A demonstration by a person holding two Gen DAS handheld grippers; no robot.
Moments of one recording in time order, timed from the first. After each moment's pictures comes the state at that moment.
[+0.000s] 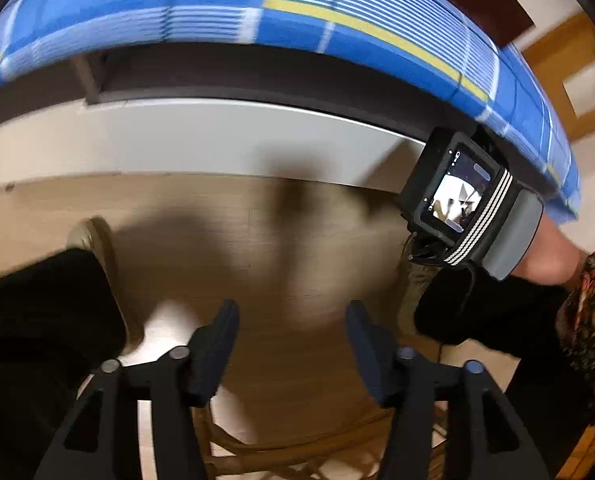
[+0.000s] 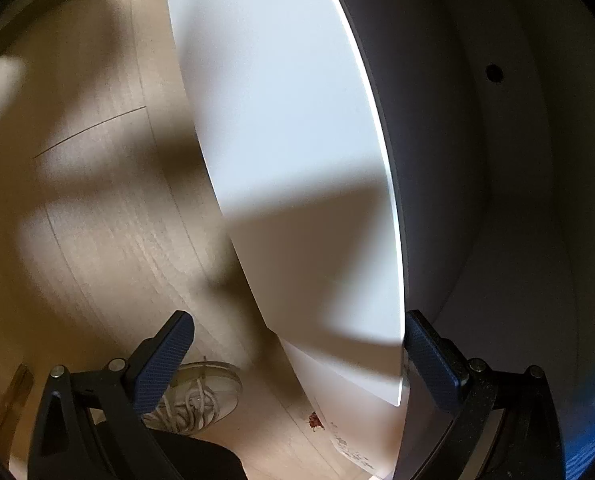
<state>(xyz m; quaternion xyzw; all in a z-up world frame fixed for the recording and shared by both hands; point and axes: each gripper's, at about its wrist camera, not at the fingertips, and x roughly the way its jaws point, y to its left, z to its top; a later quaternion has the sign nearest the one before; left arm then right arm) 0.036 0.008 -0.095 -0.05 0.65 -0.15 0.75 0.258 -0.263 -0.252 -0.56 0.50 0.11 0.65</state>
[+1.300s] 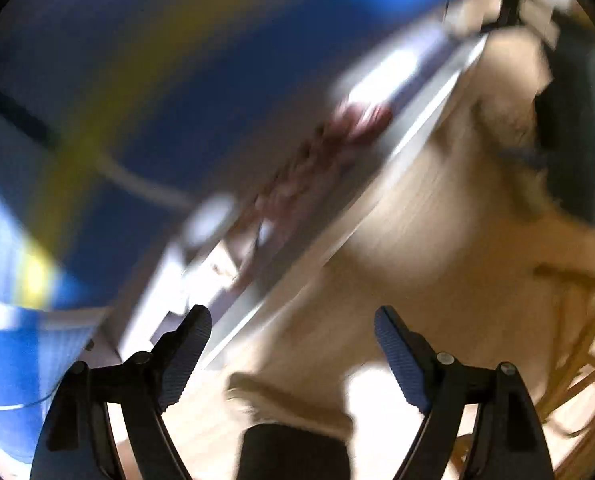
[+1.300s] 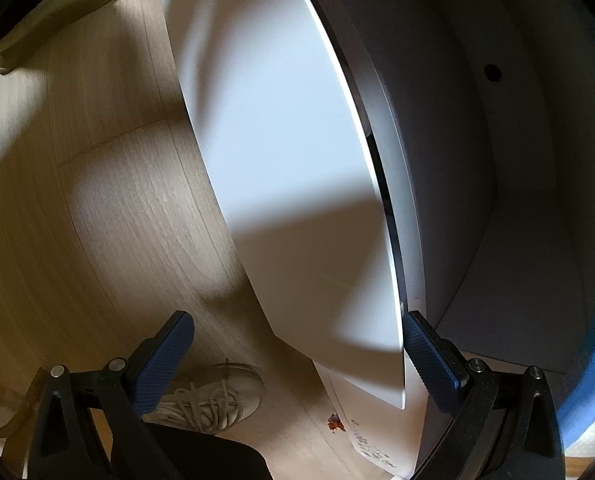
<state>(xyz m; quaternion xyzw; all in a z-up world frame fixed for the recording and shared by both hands) 0.154 -0.049 -0.157 0.40 0.57 -0.25 0.67 0.242 -0.268 -0.255 -0.53 0.51 0.13 0.67</state>
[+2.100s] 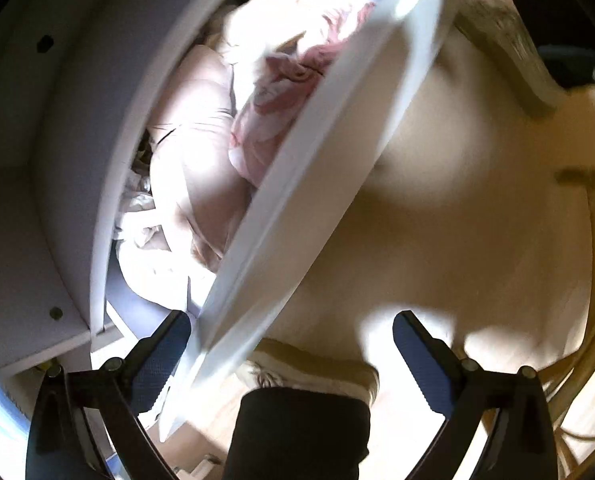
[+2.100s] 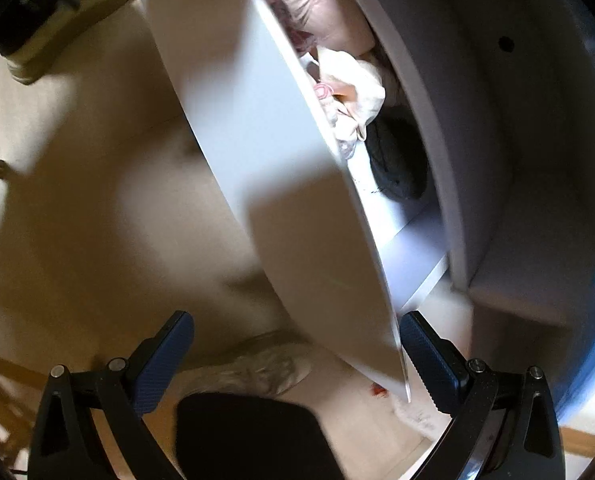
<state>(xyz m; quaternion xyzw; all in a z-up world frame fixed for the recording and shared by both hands) 0.086 -0.039 -0.240 0.51 0.57 -0.24 0.60 0.209 -0.252 -0.236 -0.46 0.59 0.13 0.65</state>
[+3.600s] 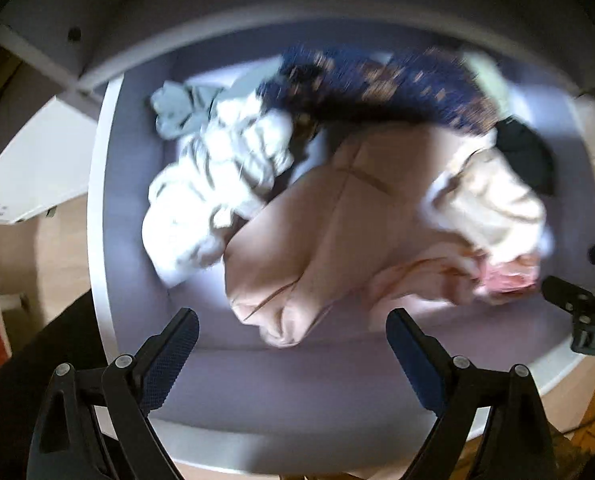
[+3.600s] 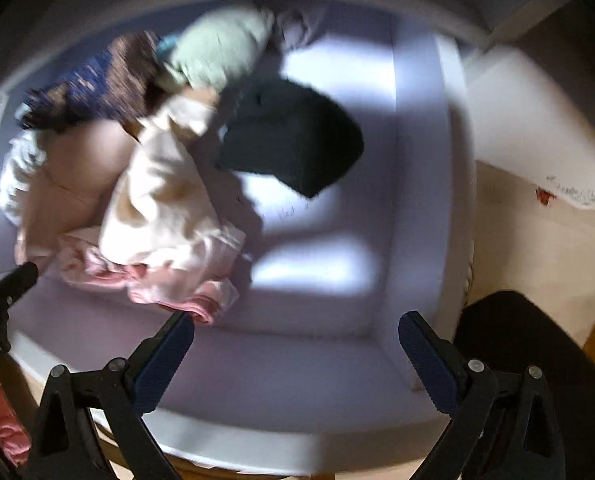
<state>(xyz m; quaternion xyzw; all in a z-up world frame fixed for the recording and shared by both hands) 0.131 -0.007 -0.214 0.10 0.70 -0.04 0.71 0.264 -0.309 -0.227 0.00 0.74 -0.03 0.68</state>
